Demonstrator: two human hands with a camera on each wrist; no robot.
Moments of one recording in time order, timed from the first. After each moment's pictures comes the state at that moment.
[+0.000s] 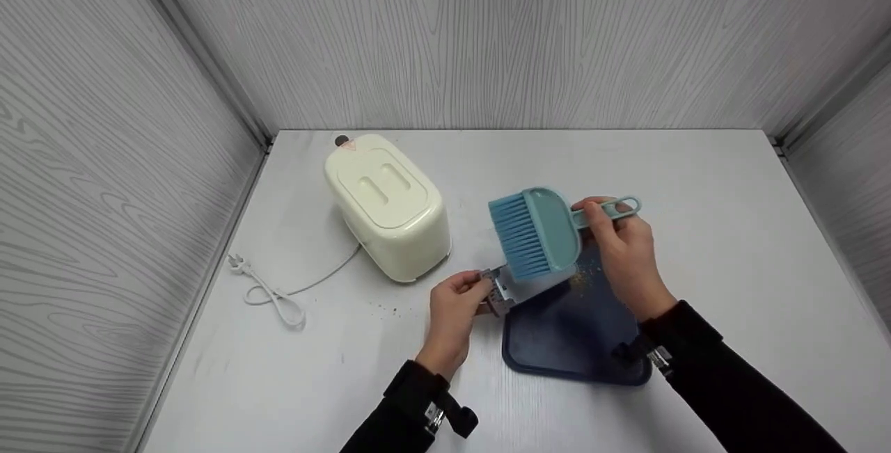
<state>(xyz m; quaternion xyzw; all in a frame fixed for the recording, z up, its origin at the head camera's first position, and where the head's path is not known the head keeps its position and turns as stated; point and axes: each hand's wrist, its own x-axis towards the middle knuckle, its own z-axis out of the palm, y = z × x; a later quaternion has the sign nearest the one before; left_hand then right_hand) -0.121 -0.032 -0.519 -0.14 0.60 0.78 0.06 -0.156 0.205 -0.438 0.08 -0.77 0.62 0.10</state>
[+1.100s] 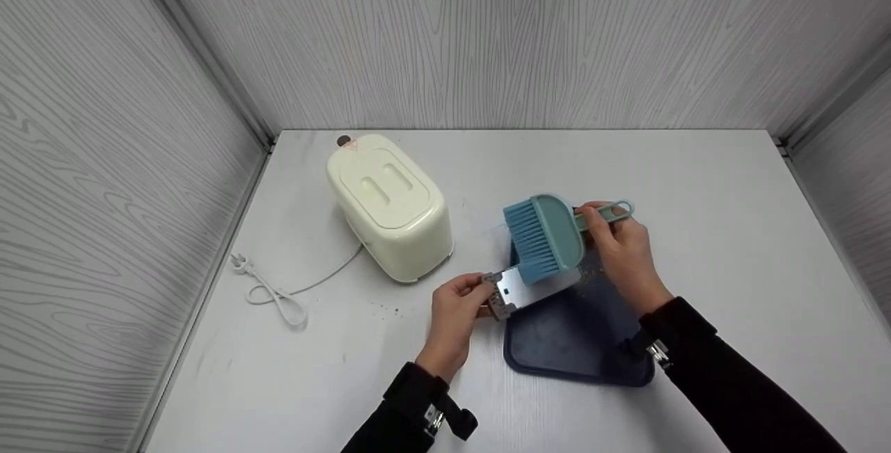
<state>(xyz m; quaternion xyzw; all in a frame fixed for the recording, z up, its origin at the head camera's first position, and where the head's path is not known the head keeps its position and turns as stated) -0.118 -0.034 -0.519 -0.13 0.60 0.79 0.08 -0.172 0.217 -0.465 0.07 -0.83 0.54 0.11</state>
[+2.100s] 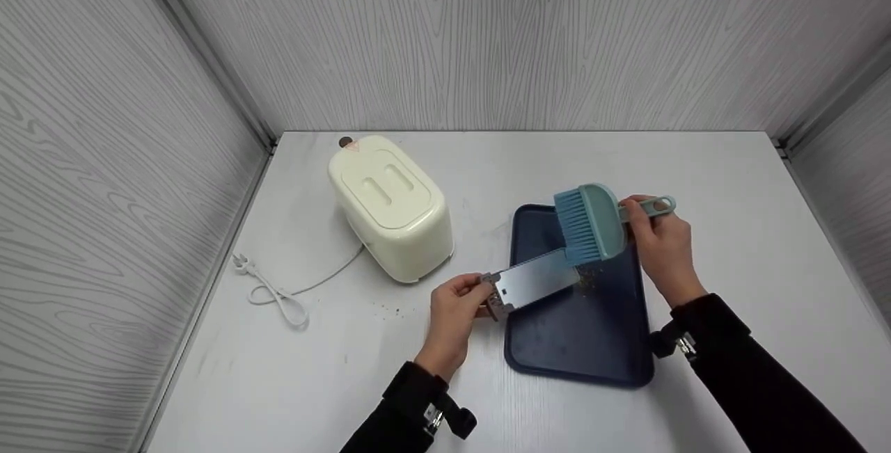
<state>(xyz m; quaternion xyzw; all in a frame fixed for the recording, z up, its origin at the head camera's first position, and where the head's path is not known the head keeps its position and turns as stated) -0.122 -0.035 -0.520 -0.11 0.60 0.79 0.07 -0.187 0.268 -0.472 0.01 -0.88 0.44 0.18</state>
